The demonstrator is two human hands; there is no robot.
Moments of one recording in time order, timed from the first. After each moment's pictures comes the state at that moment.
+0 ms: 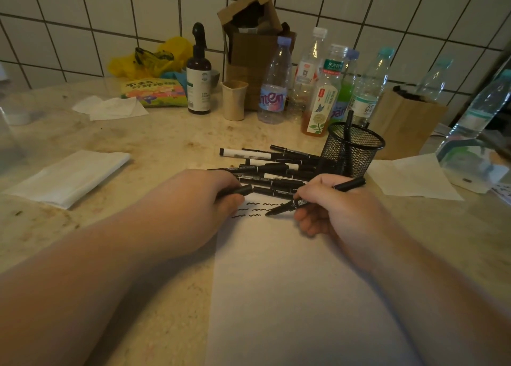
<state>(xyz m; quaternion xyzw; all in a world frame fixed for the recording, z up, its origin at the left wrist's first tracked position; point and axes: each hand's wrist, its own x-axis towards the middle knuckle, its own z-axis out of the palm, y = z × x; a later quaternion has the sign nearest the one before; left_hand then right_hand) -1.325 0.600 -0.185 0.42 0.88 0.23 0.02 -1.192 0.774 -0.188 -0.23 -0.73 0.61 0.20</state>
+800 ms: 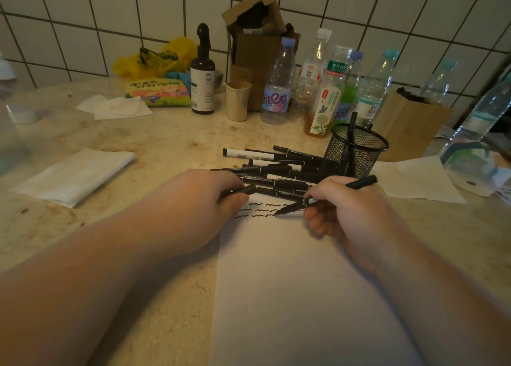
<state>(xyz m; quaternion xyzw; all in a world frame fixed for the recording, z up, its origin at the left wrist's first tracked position) -1.329 0.601 -0.187 0.43 0.88 0.23 0.03 -1.193 0.776 -0.188 -0.27 -0.70 0.62 0.22</state>
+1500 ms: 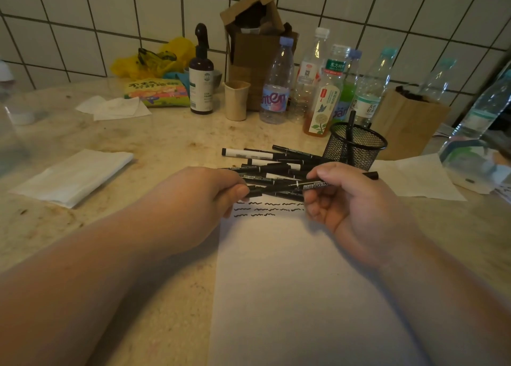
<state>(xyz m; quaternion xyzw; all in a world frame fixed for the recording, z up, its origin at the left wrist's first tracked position) -1.325 0.600 -0.181 0.43 0.87 0.25 0.01 -1.191 0.769 -0.176 -0.18 -0.57 0.76 0.23</state>
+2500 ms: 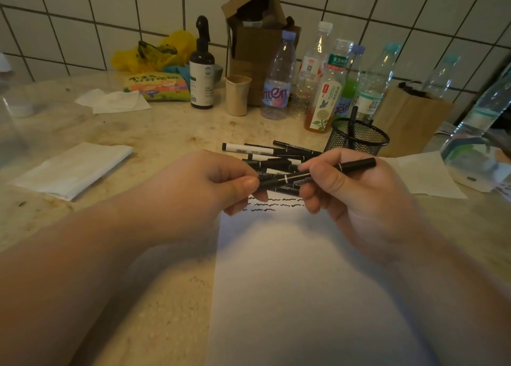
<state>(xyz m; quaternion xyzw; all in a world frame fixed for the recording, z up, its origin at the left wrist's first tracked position) -1.315 0.595 -0.163 0.45 0.78 0.41 0.16 -1.182 0.769 -0.170 -0.06 -0.70 0.67 0.24</state>
